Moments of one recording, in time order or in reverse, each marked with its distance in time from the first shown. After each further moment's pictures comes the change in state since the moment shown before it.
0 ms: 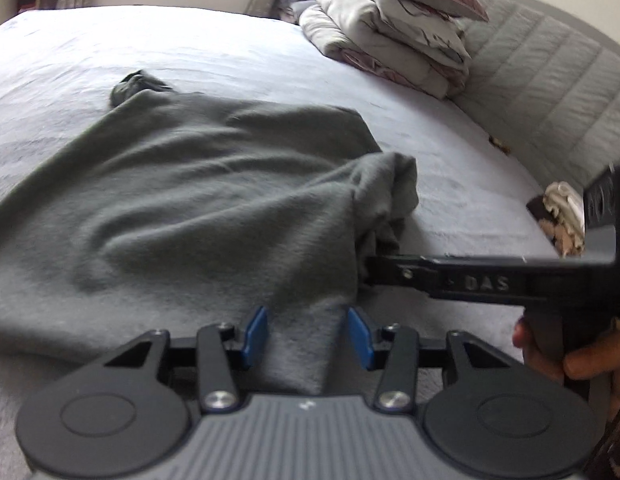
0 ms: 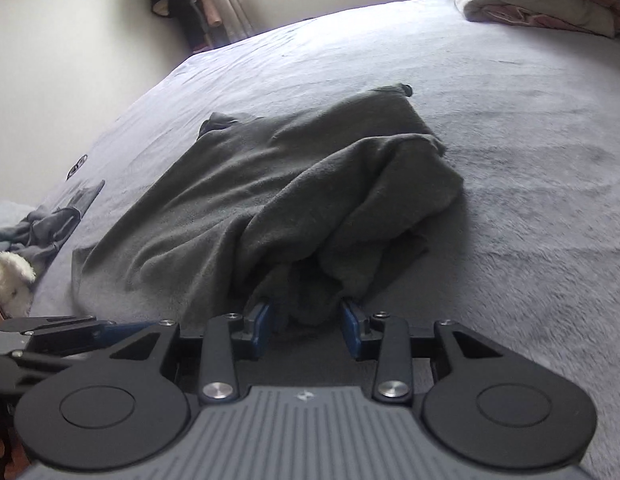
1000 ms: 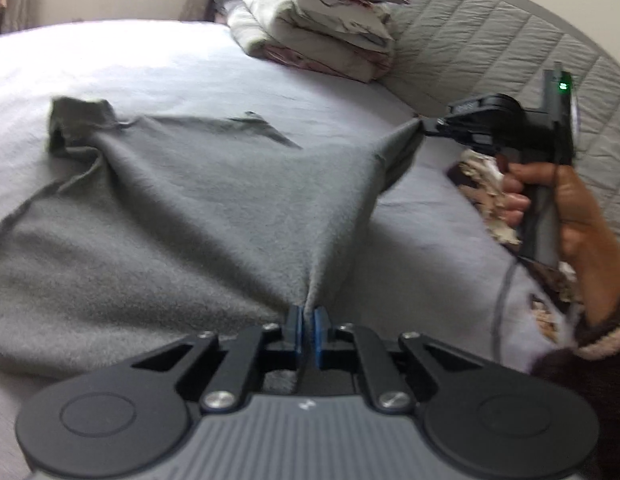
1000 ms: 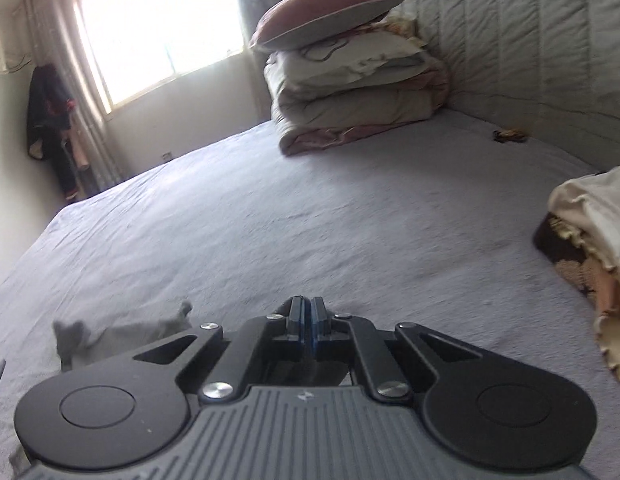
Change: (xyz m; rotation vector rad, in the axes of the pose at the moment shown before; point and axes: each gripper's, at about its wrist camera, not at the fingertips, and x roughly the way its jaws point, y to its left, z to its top) left arm -0.059 -0.060 -0.015 0.078 0.040 -0.189; right arm -0.138 -0.118 0.056 0.237 -0.379 -0.393
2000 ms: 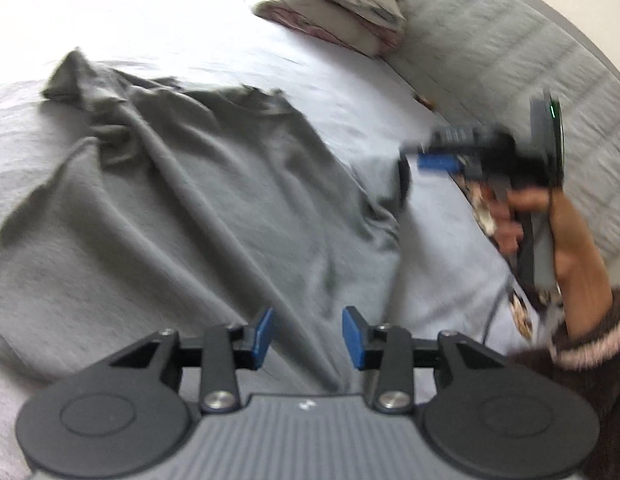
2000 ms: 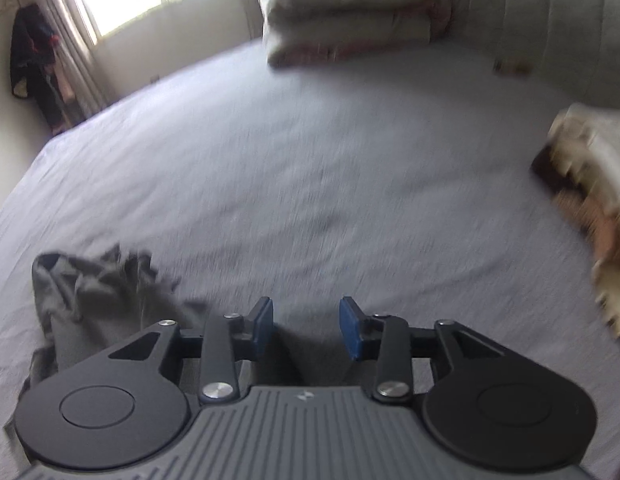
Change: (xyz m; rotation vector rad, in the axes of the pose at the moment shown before) left arm 0.005 0.027 0.003 -0.122 0.084 -0.013; right arm 0.035 -0.010 -0.028 0.002 0.318 0.011
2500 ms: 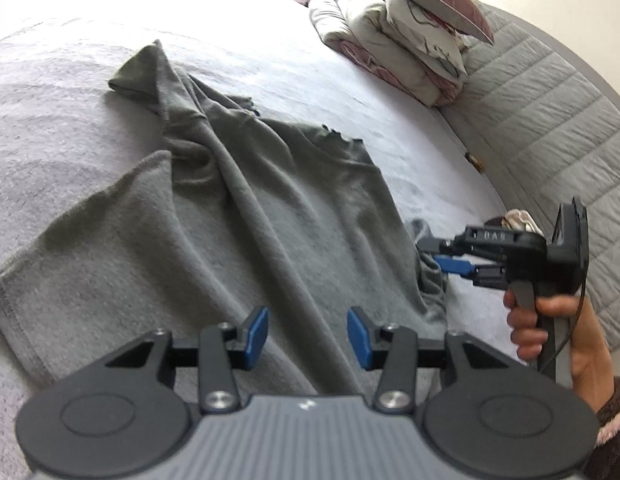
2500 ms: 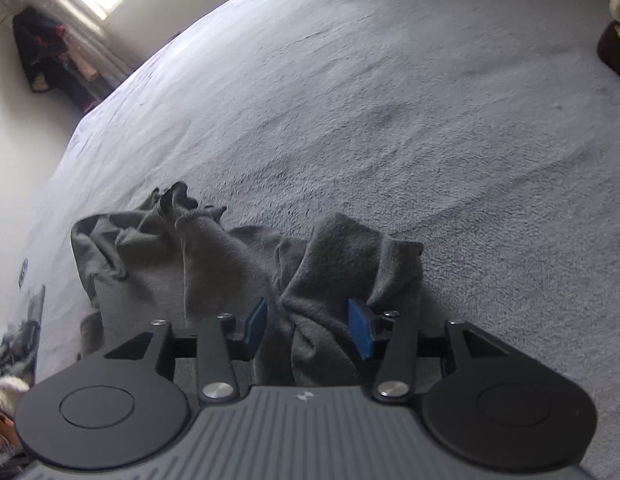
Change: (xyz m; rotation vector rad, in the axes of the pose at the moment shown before) left arm 0.000 0.040 0.023 -0.166 -0.086 0.048; right arm 0.028 0.012 -0.022 0.057 0.183 0.159
